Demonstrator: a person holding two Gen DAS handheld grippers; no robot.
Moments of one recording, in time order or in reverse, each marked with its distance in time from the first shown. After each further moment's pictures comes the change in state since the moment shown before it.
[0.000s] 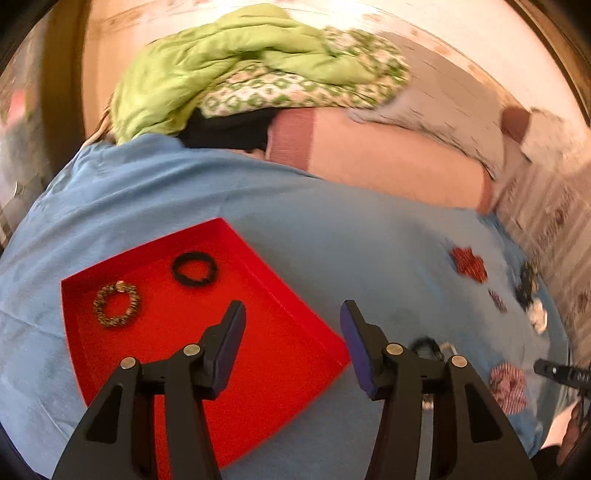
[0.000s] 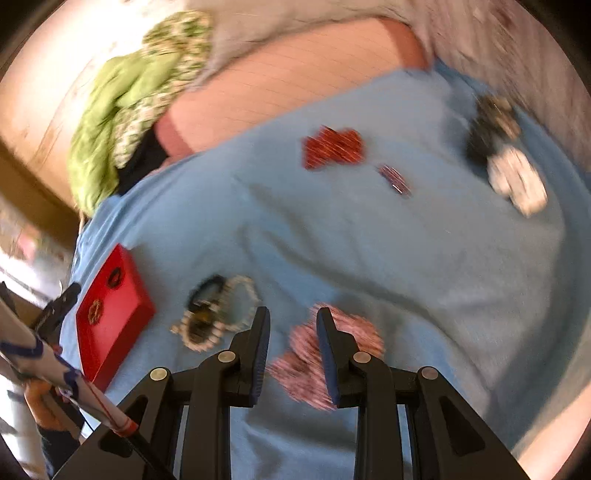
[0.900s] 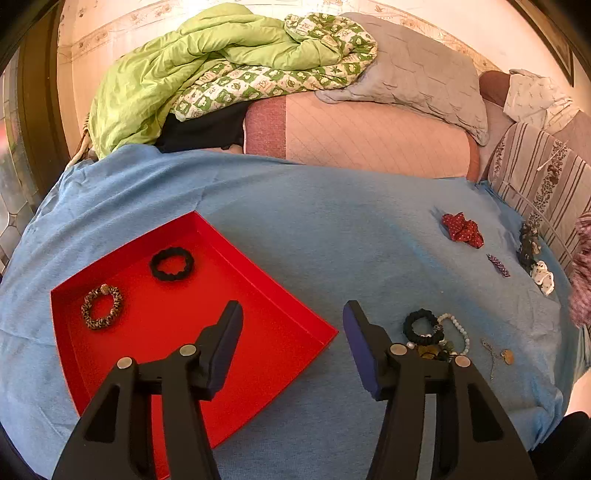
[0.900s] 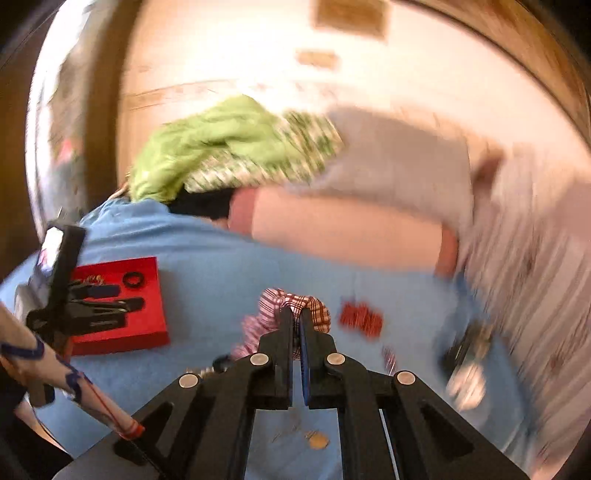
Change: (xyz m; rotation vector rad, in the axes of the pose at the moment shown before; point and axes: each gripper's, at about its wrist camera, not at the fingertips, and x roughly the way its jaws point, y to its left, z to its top) left arm 0.009 -0.025 -0.016 0.107 0.024 0.005; right arm -0.105 0.161 -0.040 -0.708 -0.531 -0.141
